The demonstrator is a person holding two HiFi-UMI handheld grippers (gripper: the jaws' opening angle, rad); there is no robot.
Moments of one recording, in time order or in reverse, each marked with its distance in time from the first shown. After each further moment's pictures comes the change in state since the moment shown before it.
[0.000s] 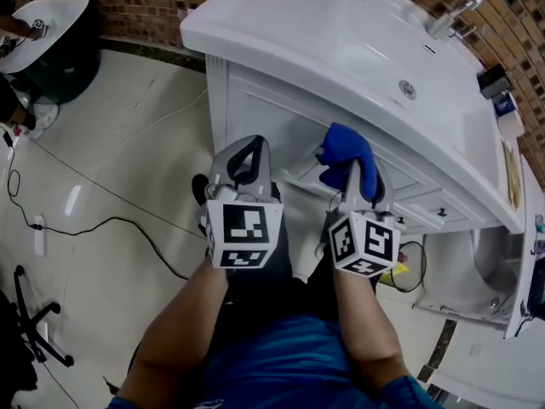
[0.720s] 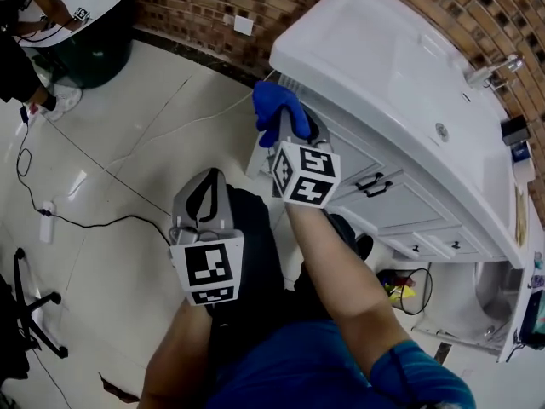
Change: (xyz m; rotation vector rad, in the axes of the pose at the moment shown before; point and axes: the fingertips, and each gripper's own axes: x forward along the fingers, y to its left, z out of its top) left arm -0.101 0.165 -0.051 -0.093 0.064 0.273; right arm 0.165 0.249 -0.031 0.042 0.097 0.318
